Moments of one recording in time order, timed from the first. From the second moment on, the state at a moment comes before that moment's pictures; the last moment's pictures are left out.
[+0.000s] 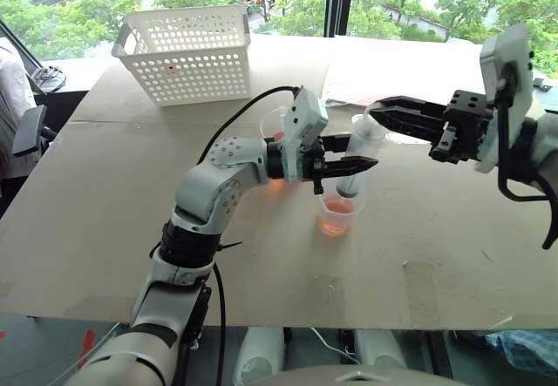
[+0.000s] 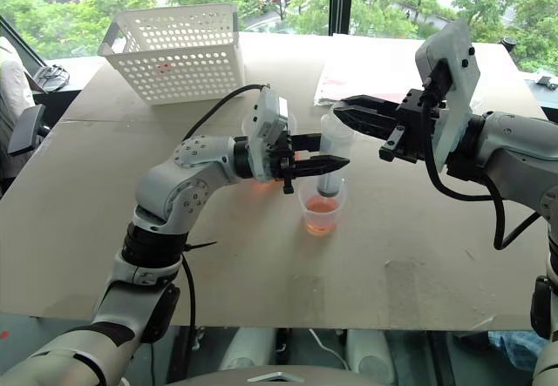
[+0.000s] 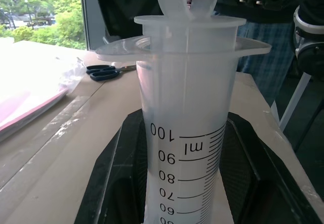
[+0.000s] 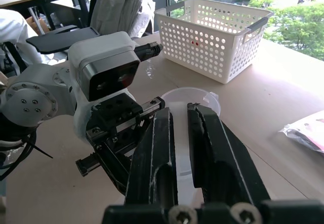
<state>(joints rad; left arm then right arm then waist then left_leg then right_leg) -0.70 0.34 -0.15 -0.20 -0.53 0.64 -0.93 -0.67 -0.88 -0.16 -0.58 1.30 1.03 0.34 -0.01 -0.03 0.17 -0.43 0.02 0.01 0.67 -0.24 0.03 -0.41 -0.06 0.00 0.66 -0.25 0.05</state>
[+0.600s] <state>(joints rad) -0.74 0.32 -0.05 -0.25 -0.64 0.68 -0.83 -0.57 -0.84 -0.25 -0.57 1.46 0.97 0.30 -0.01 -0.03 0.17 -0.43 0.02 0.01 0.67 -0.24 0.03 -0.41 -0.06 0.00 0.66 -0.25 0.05</state>
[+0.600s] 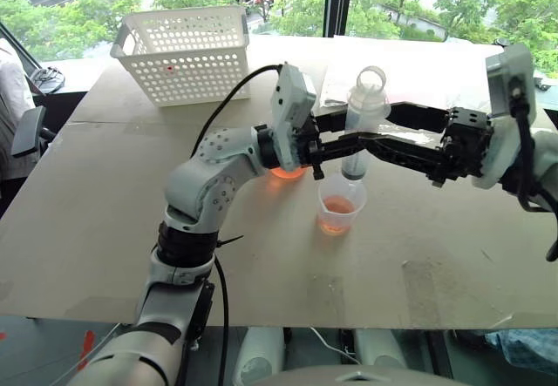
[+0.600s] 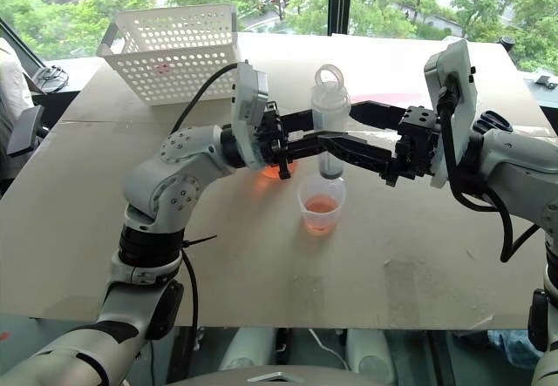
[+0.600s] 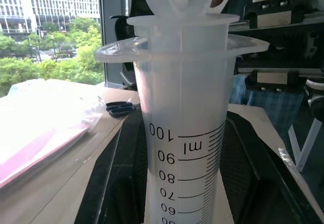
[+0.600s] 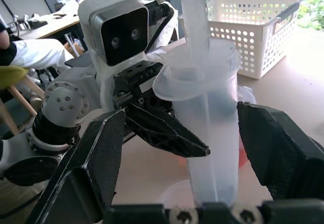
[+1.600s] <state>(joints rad) -0.86 1.05 0.05 0.42 -1.16 1.58 -0.30 0.01 -0.84 -0.37 -0.54 0.89 0.42 1.15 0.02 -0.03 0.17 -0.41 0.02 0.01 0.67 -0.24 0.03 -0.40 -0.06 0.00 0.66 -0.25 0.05</state>
